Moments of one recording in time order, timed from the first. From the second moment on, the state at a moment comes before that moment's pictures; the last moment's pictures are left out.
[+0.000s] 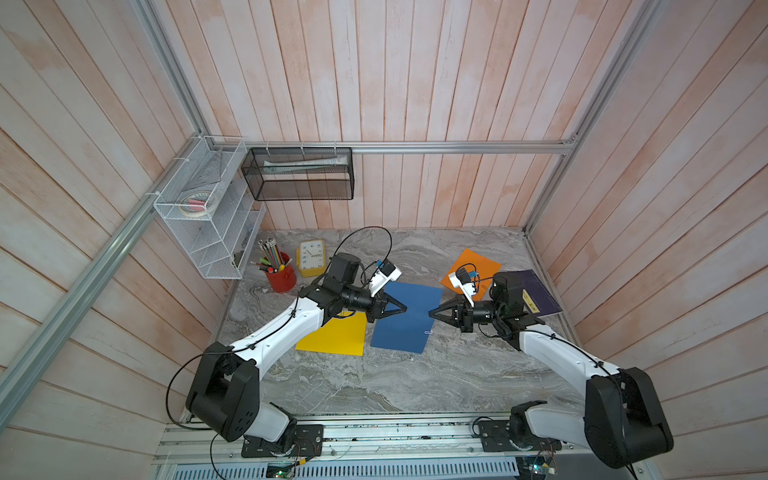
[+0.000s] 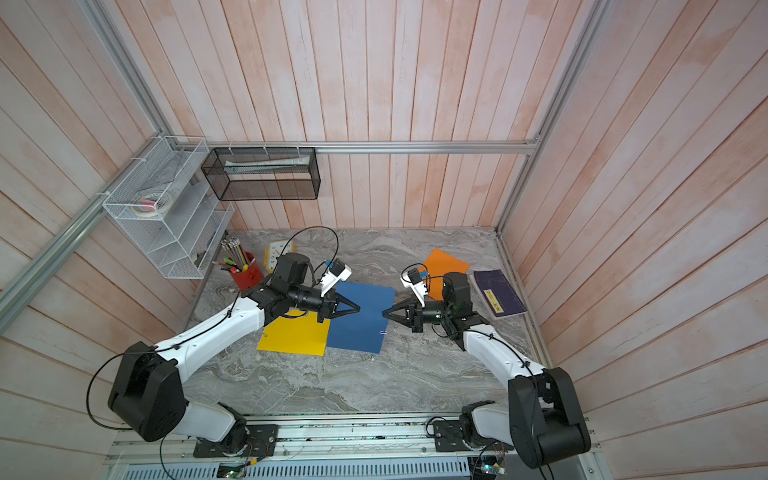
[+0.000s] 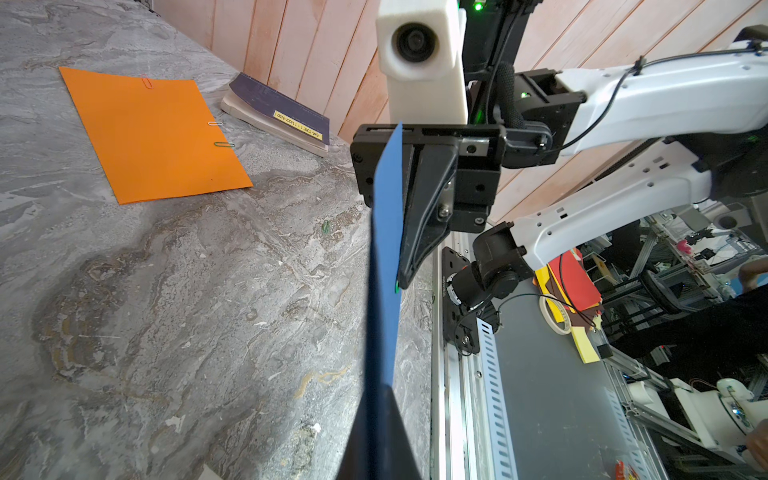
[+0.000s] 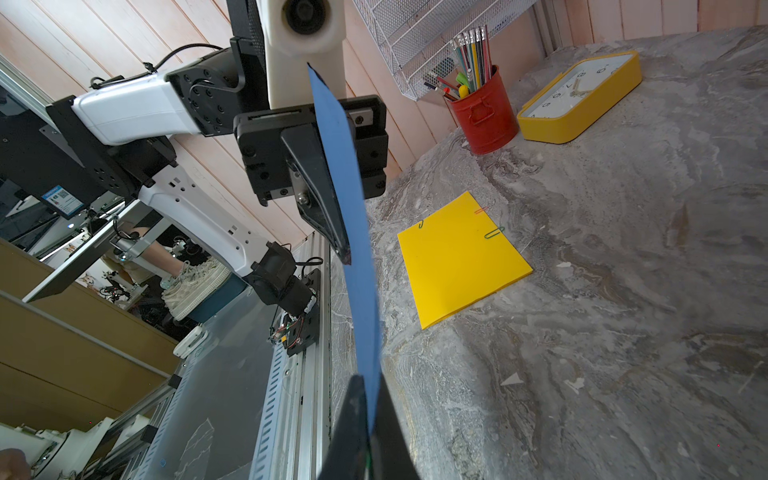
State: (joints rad) left arm -0.52 1.47 1.08 -0.27 0.99 0.06; right arm 0.26 1.27 0.63 0.21 -1.28 0.22
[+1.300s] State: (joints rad) left arm -0.52 1.47 1.08 -0.27 0.98 0.08; right arm 0.26 1.27 0.64 0.18 -1.26 0.20
